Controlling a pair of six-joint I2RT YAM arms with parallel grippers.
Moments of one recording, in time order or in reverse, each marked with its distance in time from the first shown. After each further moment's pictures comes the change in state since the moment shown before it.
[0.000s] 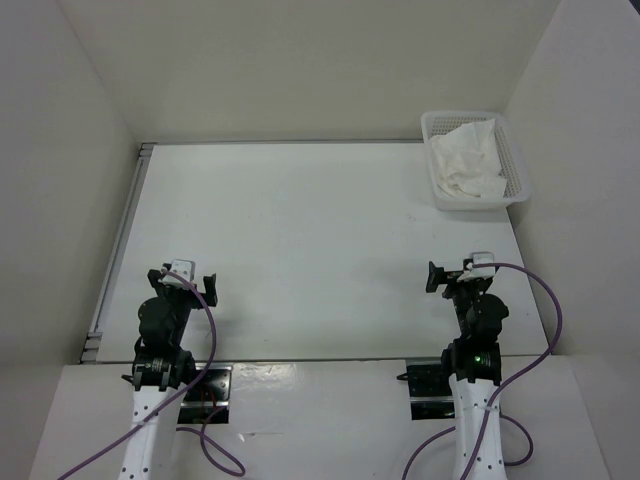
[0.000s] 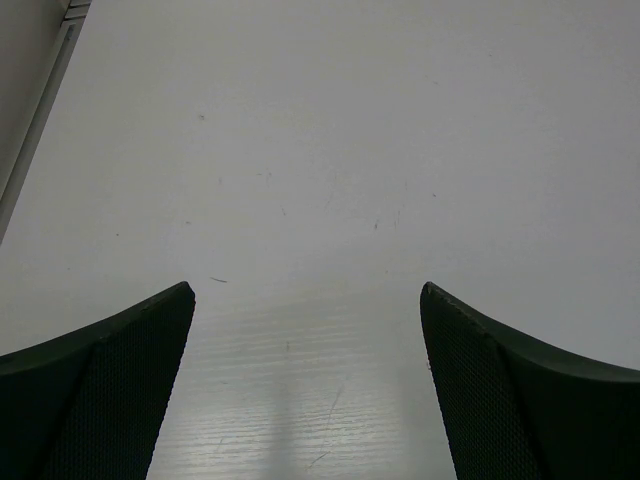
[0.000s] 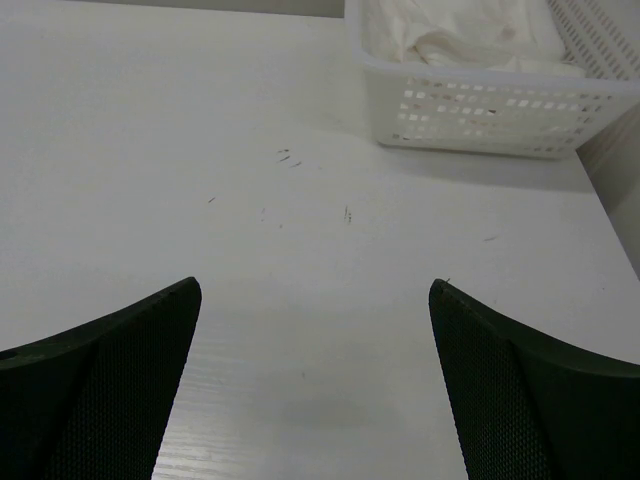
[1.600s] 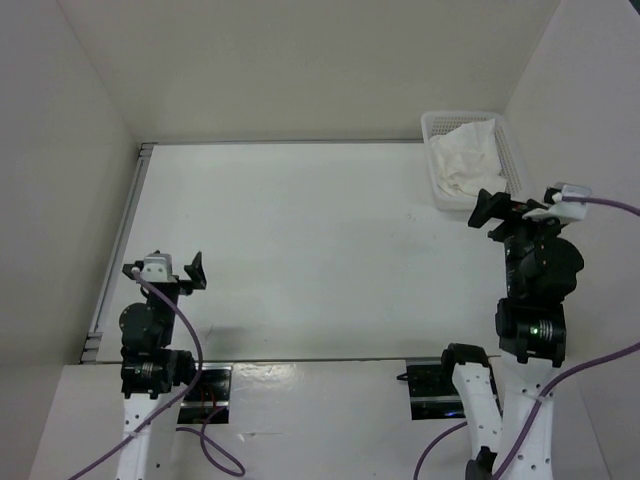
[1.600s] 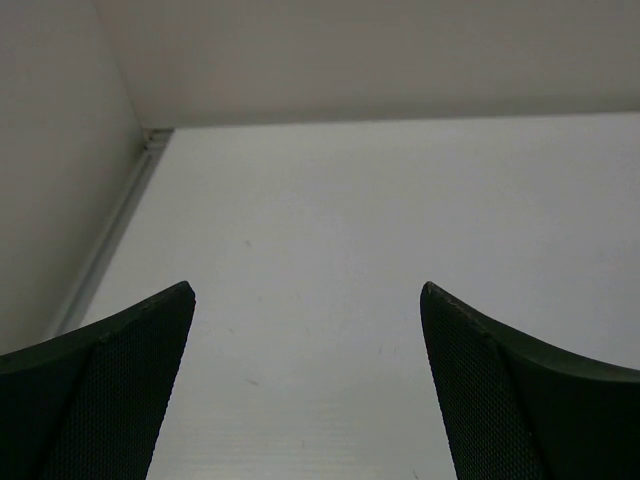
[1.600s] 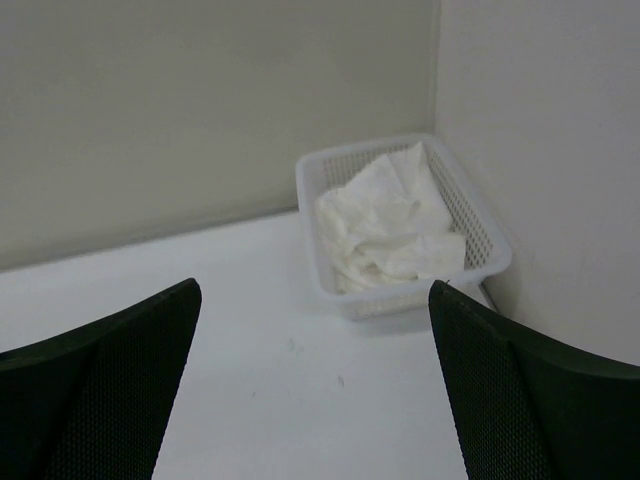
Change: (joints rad) left arm -0.003 0.002 0.125 0.082 -0.063 -0.076; right arm -0.014 0.526 0.919 -0.241 0.214 0.193
